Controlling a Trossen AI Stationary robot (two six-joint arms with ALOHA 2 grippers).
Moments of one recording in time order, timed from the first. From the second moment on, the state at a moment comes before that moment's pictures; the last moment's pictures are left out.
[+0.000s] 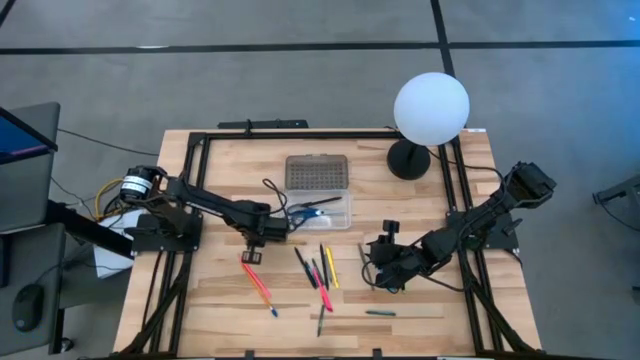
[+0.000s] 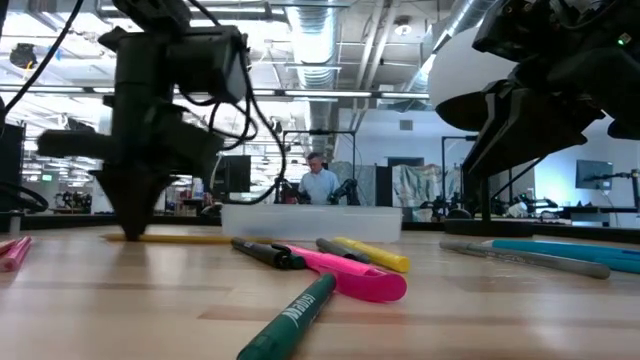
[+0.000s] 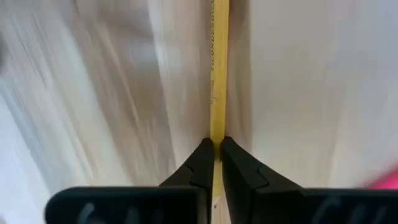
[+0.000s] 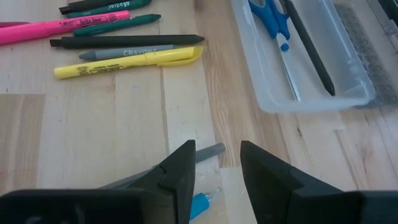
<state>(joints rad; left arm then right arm) -0.11 1.67 0.87 -0.83 -0.03 -0.01 0.55 1.51 0.75 -0.30 0.61 0.36</state>
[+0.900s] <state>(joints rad) -0.13 1.67 0.86 -0.81 -0.07 0.07 0.55 1.51 0.75 -0.30 0.61 0.36</state>
